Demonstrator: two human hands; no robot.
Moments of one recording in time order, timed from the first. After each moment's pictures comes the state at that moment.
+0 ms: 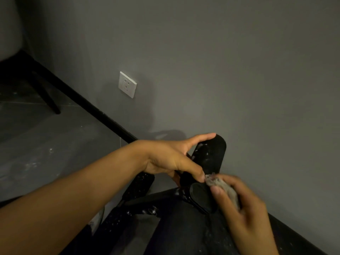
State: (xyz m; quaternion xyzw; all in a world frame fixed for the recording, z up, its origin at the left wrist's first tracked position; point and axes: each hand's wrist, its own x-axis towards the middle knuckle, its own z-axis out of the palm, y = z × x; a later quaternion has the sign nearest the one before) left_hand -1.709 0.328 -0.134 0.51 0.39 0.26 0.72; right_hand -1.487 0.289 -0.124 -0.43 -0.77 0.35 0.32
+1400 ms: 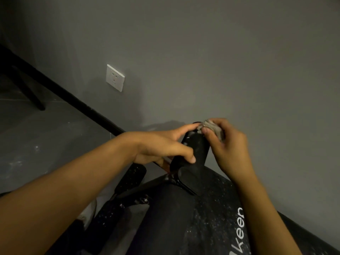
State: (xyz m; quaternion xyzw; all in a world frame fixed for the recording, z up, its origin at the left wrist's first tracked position) left_hand -1.705 0.322 -0.129 0.51 0.41 0.26 0.71; right_hand -1.504 0.373 -0.110 -0.47 -0.81 0.19 0.29
